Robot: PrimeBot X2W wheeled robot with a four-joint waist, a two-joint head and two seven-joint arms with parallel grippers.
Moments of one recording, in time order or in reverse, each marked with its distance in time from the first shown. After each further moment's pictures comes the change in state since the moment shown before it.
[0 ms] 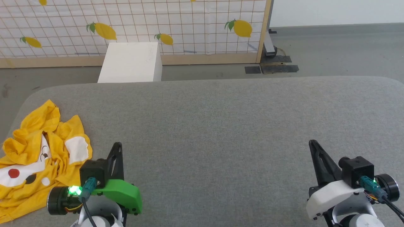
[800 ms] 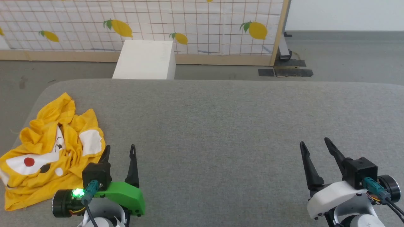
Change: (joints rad) left arm -0.003 0.002 -0.024 0.041 -0.034 0.026 -0.037; right arm 0.001 0.000 -0.007 0.008 0.019 0.000 -0.023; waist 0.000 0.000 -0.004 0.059
